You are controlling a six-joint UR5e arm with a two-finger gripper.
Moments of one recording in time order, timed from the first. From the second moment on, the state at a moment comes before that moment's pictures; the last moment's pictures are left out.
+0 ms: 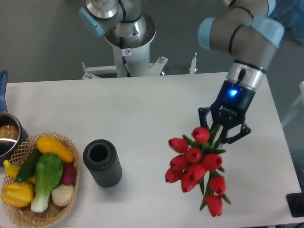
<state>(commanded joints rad) 2.83 -1.89 -1.57 -0.83 0.58 1.22</state>
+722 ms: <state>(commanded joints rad) 2.85 -1.88 -1.57 -0.83 0.51 1.20</state>
